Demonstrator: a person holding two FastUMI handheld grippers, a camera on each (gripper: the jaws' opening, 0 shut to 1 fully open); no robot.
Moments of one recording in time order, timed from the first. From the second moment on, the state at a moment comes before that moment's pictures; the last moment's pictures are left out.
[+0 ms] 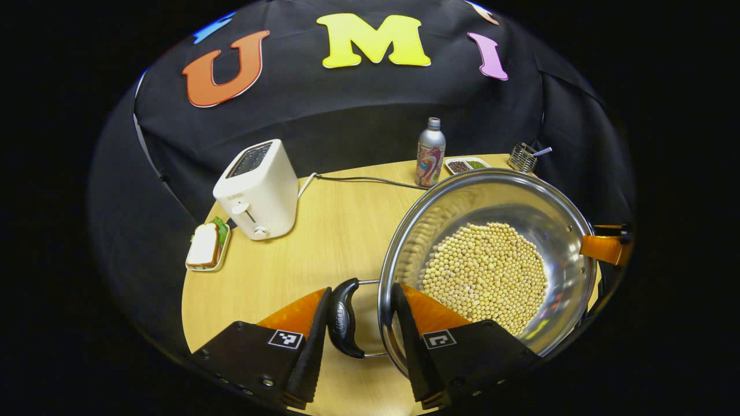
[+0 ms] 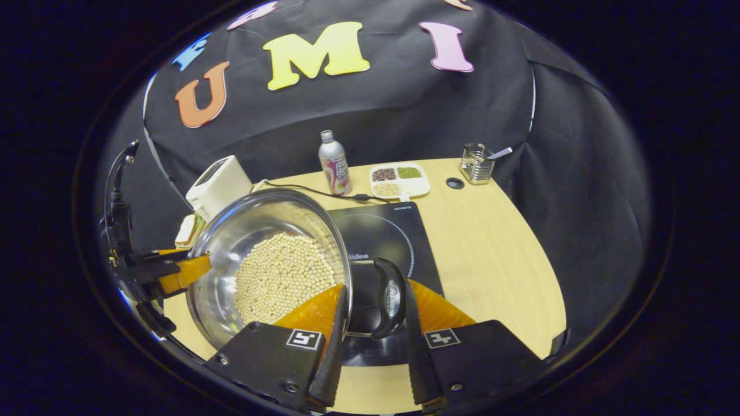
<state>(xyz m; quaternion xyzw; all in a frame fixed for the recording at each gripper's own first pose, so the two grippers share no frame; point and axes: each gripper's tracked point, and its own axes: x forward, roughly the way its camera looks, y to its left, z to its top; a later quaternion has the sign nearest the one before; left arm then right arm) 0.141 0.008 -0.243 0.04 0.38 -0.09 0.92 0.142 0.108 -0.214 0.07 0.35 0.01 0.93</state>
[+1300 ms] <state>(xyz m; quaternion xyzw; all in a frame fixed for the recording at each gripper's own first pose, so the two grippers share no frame) 0.192 -0.083 -0.273 0.03 0.42 -0.03 0.91 0.242 0.010 -0.262 0.04 0.41 0.07 0.91</state>
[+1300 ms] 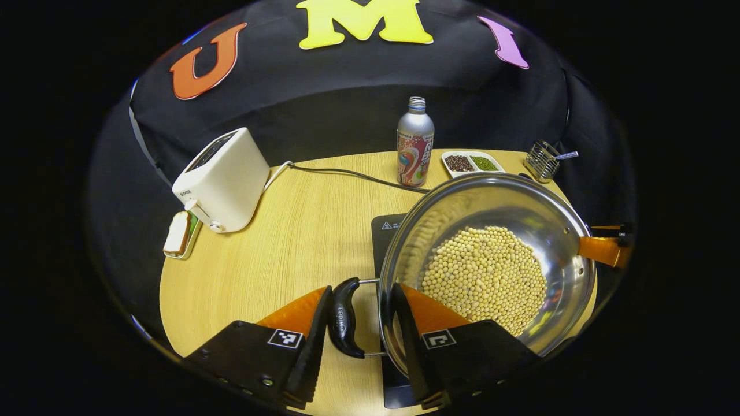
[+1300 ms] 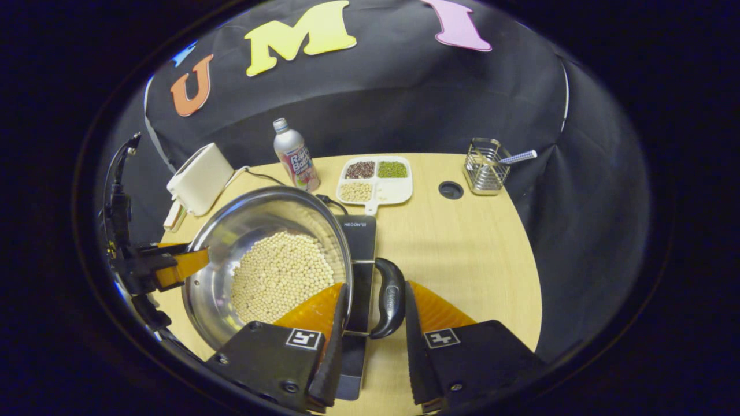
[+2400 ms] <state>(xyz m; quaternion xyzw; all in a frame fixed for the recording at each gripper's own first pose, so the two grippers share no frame) 0.192 -0.081 -0.260 0.03 0.36 -0.03 0.93 0.243 -0.001 -0.262 0.07 0.35 0.08 0.93</state>
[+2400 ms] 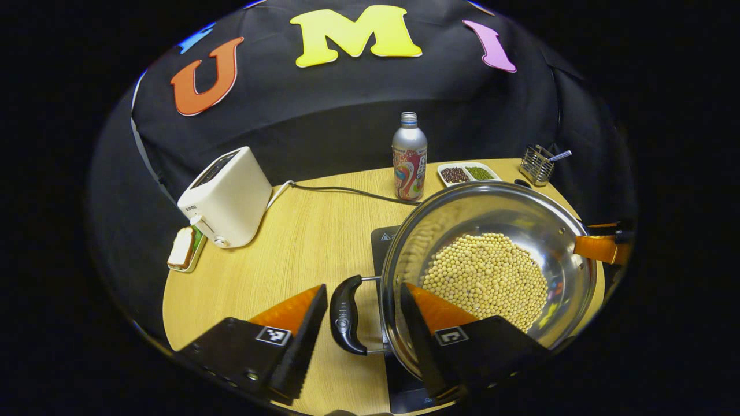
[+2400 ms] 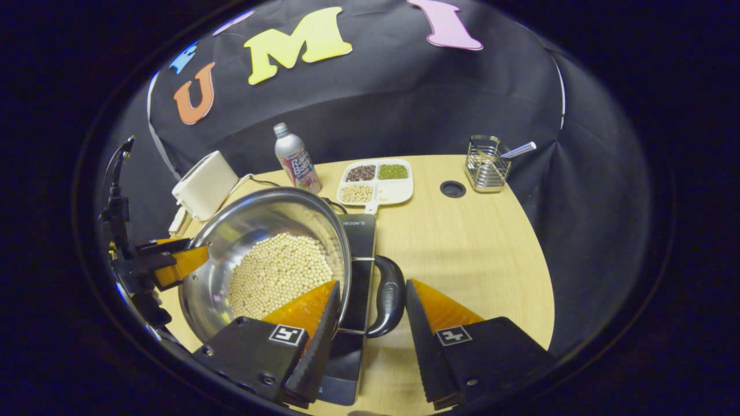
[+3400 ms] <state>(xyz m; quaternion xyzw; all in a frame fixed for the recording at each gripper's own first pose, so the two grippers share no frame) 0.125 -0.060 -0.178 0.02 0.27 -0.04 0.96 0.170 0.025 -0.178 0.00 0.24 0.05 0.97</state>
